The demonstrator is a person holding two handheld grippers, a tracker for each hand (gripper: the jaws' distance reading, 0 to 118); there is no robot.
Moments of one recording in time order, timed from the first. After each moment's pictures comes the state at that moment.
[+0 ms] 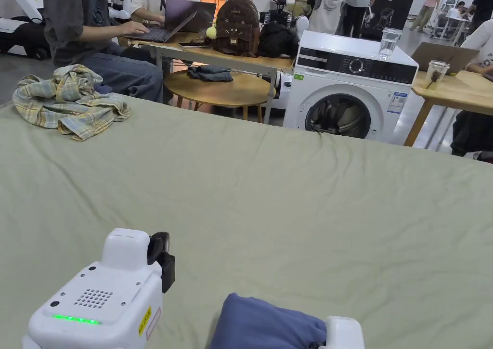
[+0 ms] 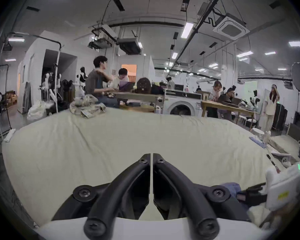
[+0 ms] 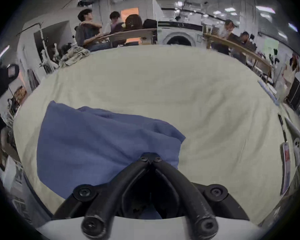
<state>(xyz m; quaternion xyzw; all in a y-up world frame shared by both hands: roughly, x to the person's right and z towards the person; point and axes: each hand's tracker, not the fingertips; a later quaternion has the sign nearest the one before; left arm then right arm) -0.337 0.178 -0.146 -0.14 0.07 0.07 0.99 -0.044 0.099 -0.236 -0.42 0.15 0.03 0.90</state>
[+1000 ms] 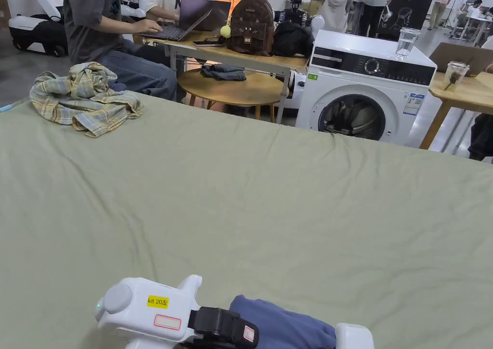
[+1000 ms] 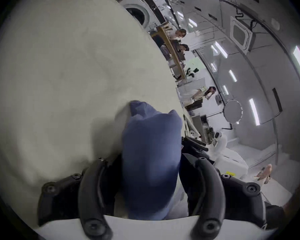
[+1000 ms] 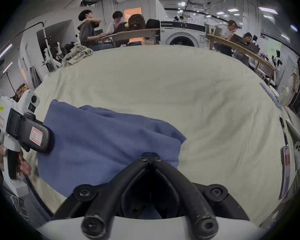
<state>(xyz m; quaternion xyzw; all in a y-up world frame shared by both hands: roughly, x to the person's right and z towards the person) -0.356 0.059 -0.231 -0.44 -0.33 0.40 0.73 -0.041 0.102 -0.228 -0.41 0.16 0.04 0.90</state>
